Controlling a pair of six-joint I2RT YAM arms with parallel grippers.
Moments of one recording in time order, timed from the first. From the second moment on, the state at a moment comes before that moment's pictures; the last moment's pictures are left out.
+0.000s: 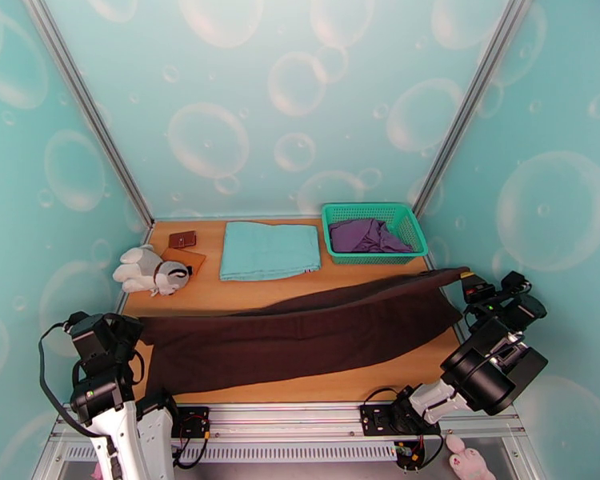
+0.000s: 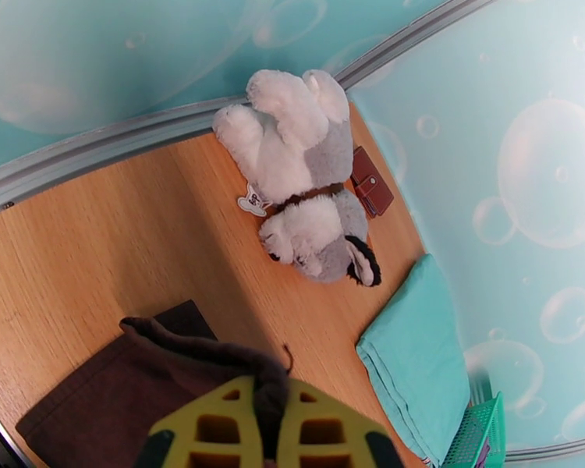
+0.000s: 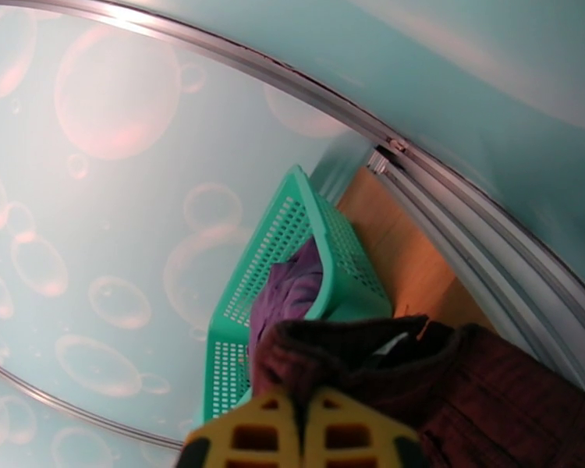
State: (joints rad) left arm 0.48 0.44 0.72 -0.88 0.07 -0.74; right arm -1.01 1.54 0.66 0.62 -0.98 0.80
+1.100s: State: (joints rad) left arm 0.34 0.44 0.63 -0.70 0.47 -0.59; right arm -0.27 1.12 0.74 0.12 -0.38 0.61
